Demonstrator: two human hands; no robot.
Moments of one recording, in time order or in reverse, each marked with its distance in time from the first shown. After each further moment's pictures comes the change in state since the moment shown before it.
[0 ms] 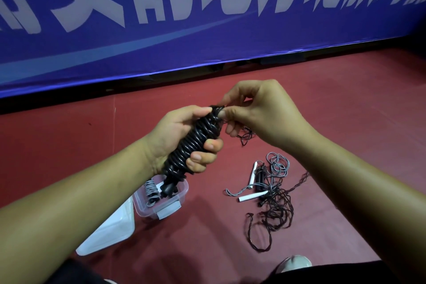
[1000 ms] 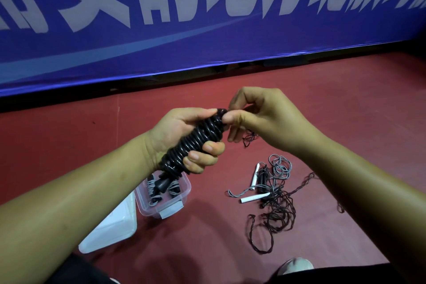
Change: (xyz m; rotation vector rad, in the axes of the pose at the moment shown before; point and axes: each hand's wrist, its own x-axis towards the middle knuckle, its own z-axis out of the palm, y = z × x) left_hand -0.005 0.009 -0.013 -0.096 -0.230 -0.125; right_hand 0.001 0.014 -0.001 0.037 -0.113 -0.120
